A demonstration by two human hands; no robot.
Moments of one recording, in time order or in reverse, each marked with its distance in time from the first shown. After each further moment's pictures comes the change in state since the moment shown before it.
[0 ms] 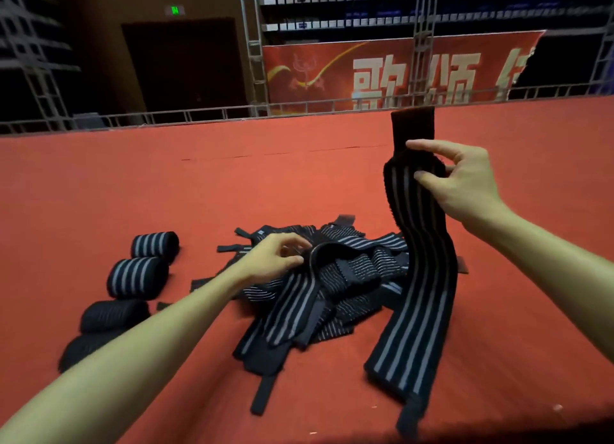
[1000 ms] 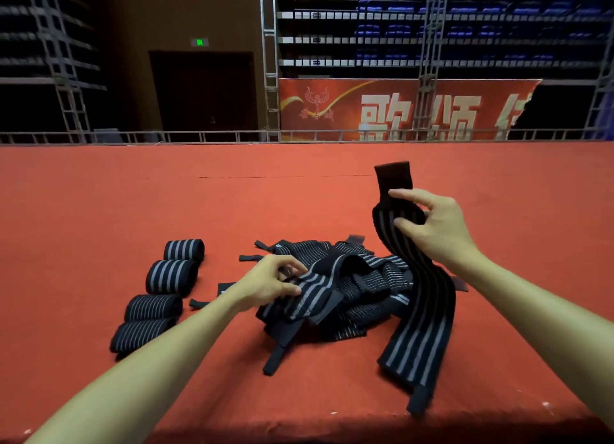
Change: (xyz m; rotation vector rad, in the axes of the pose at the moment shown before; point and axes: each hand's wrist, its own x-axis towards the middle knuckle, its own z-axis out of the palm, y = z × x) left_hand -0.067 -0.004 -0.017 -0.165 0.086 -0.057; right_hand -0.041 -0.031 0.027 -0.092 -0.095 -0.058
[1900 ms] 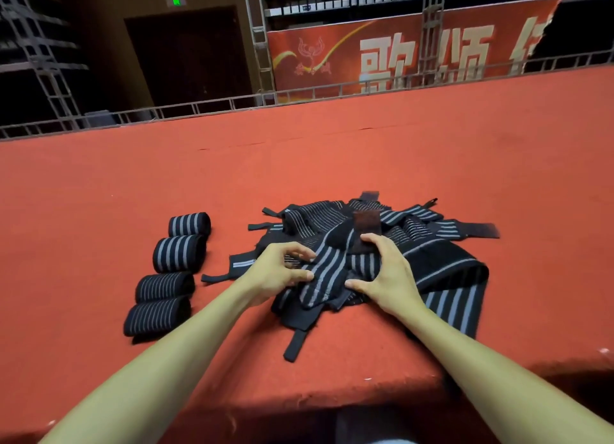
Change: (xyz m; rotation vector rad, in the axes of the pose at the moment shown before) left_hand -0.015 -0.031 0.018 -0.220 -0.027 -0.152; right_hand -0.106 0.052 0.143 -0.040 -0.130 0.225
